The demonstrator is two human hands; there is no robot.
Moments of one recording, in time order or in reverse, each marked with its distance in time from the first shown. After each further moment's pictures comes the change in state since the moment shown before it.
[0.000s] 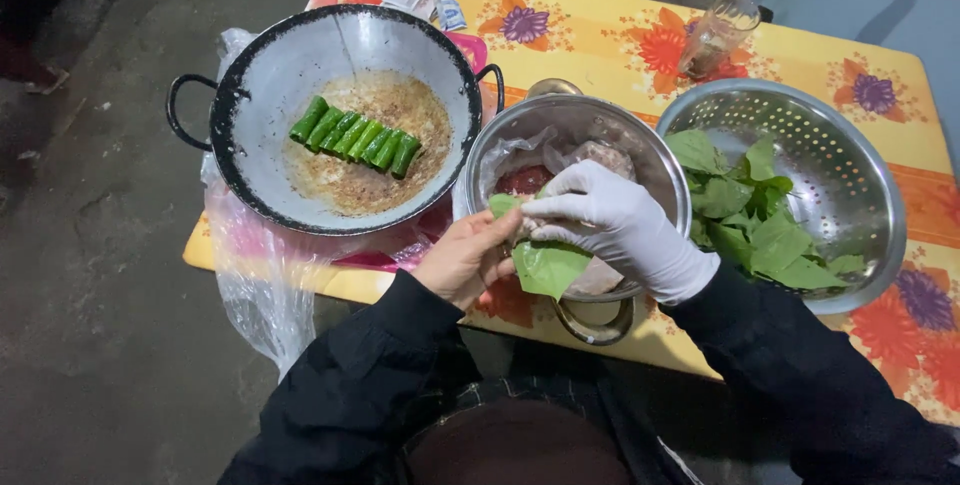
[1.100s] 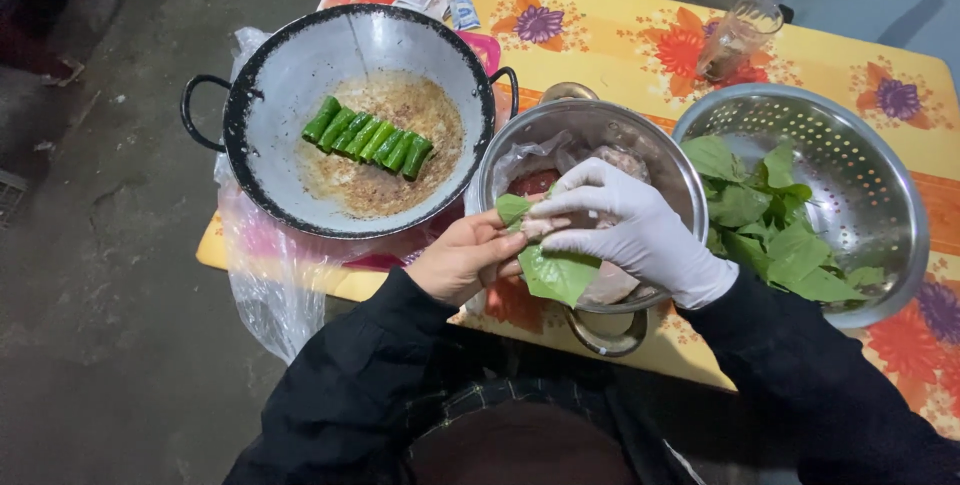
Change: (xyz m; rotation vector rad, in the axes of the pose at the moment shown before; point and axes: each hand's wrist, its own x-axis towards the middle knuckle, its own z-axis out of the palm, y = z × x) left_hand -0.007 0.018 -0.005 0.014 -0.269 0.134; right_hand 0.023 -0.031 -0.011 0.403 -0.010 0.326
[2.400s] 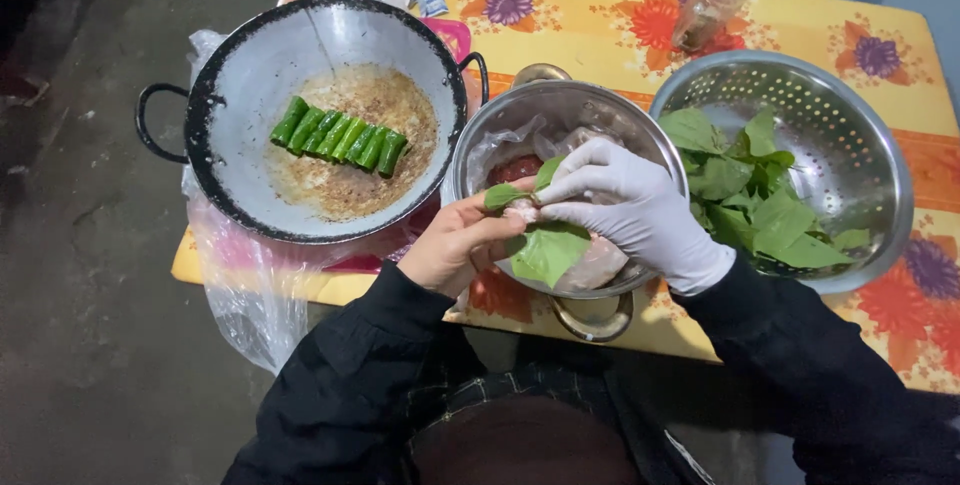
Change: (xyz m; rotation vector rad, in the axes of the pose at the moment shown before) left_hand 0.014 0.008 0.028 0.080 0.115 -0.035; right_hand -0.008 0.015 -0.018 -0.108 0.120 0.036
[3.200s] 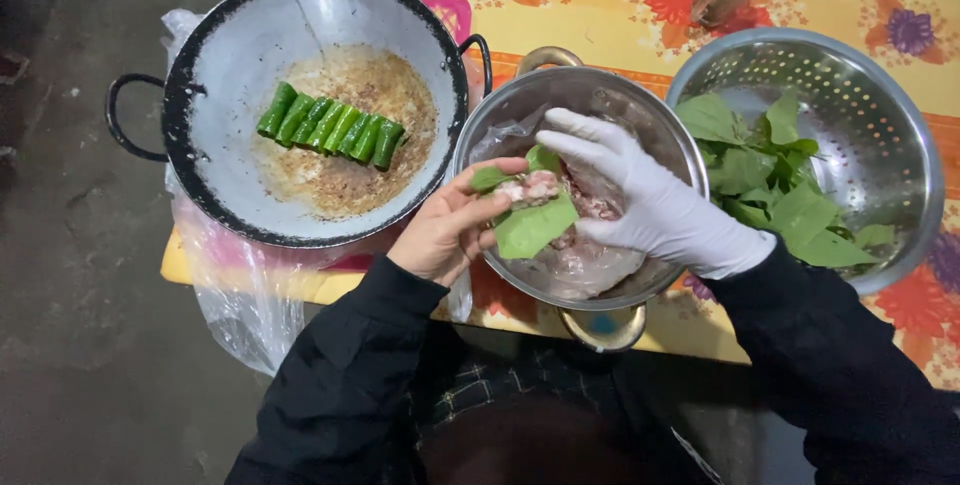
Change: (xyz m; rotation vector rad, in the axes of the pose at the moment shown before) left_hand 0.024 0.003 -0.028 -0.121 -0.001 0.016; right_hand 0.025 0.015 -0.016 -0.158 -0.302 -0.233
